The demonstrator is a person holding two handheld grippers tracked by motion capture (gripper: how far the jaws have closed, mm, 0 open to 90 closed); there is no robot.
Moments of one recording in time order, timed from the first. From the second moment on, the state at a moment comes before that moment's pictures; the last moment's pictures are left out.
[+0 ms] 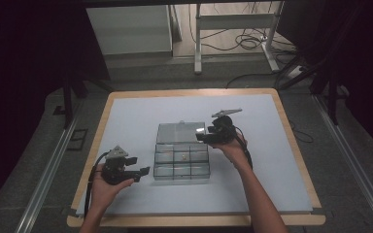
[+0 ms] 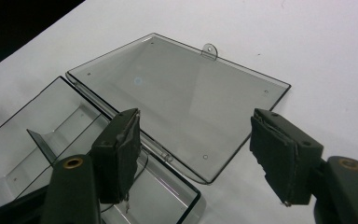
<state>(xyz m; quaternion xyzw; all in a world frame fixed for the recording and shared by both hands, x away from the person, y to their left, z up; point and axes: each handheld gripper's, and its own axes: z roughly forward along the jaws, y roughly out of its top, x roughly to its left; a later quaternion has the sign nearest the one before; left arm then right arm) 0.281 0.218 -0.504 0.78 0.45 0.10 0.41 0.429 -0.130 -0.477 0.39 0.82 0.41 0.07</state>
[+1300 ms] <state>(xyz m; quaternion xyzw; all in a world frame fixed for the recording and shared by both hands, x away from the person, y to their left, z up) 0.279 0.225 -0.504 0.78 0.46 0.10 0.42 0.473 -0.121 -0.509 0.45 0.81 0.38 0.02</state>
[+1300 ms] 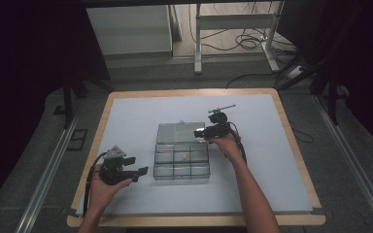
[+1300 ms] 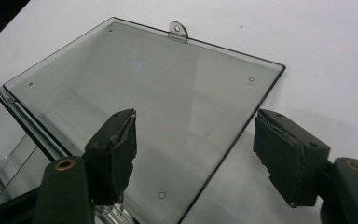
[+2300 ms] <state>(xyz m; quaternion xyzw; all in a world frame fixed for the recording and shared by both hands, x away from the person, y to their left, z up) 0.278 0.223 -0.504 0.78 0.46 0.10 0.41 0.480 -0.128 -0.520 0.48 0.79 0.39 -0.07</state>
